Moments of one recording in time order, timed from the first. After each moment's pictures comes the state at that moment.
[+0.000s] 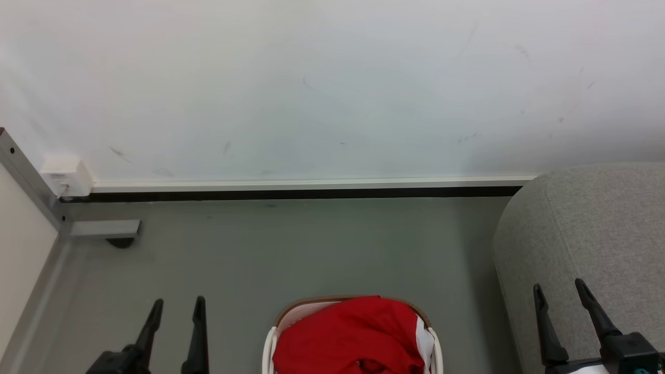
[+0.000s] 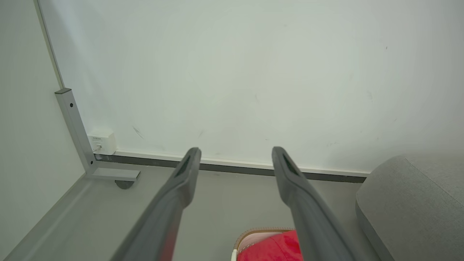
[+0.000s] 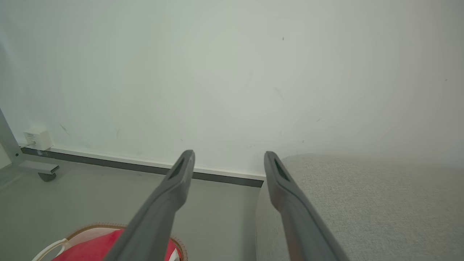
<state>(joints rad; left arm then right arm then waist) 0.05 0.08 -0.02 0.09 -0.19 -0.03 -0.22 -0.04 -0.04 -0.03 0.22 0.05 0.13 -0.22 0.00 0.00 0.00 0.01</state>
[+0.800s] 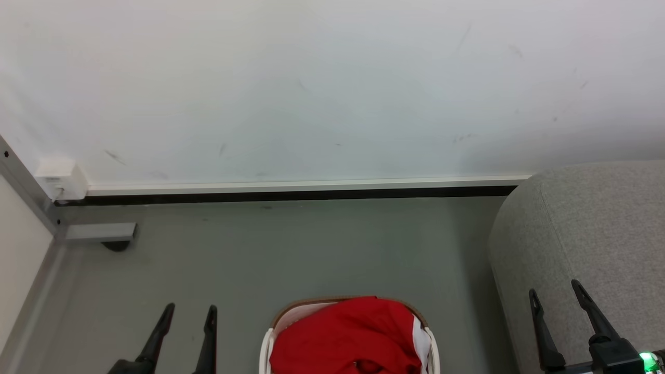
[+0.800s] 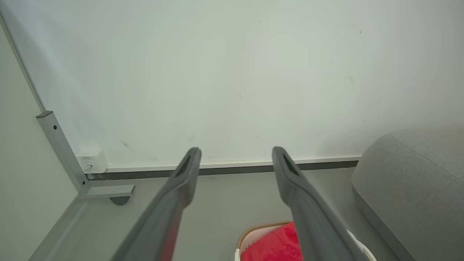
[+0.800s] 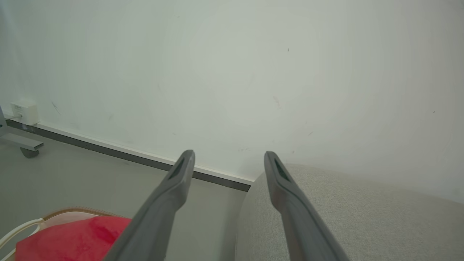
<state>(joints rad) 0.06 0.07 0.00 0.10 -0.05 -0.07 -0.26 -0.03 -0.05 -0.04 0.22 -0.10 0.13 -0.26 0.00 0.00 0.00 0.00</state>
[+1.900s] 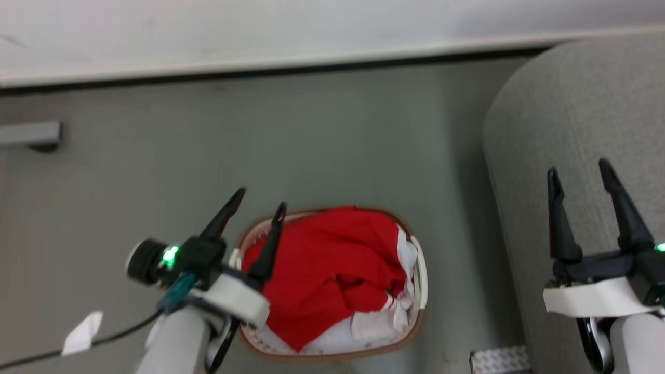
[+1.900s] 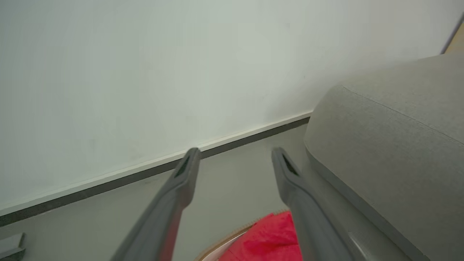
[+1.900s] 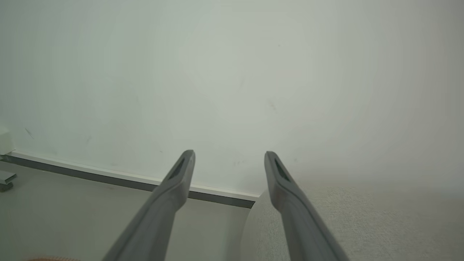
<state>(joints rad) -0.36 0.11 -0.20 0.28 0.01 -0.13 -0.26 -0.28 -0.05 -0.02 0.08 0.00 0.13 -0.26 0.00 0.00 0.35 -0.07</state>
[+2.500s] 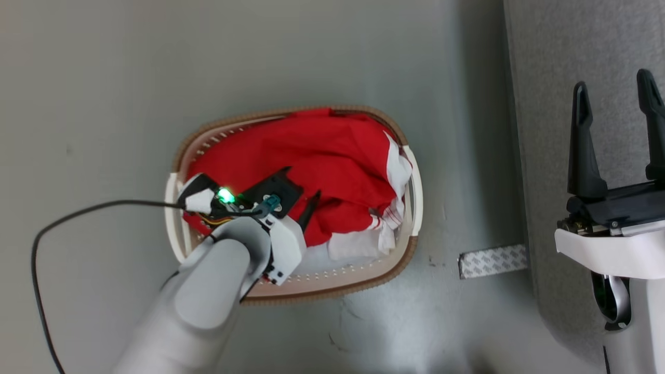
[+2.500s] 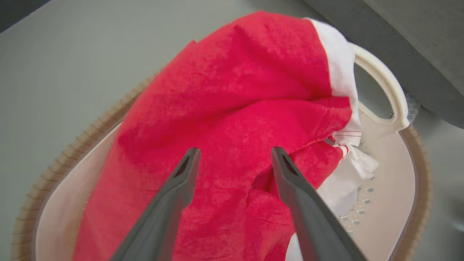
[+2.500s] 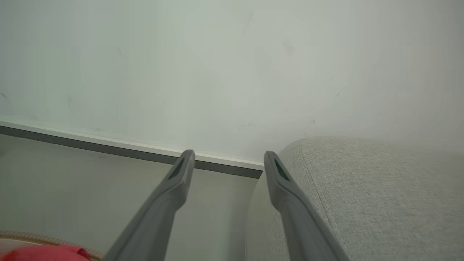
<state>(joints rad) -0.79 0.11 -0.52 0.78 0.07 -0.13 -0.08 -0.45 -0.05 0.00 -0.04 0.05 0.13 -0.26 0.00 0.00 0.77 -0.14</state>
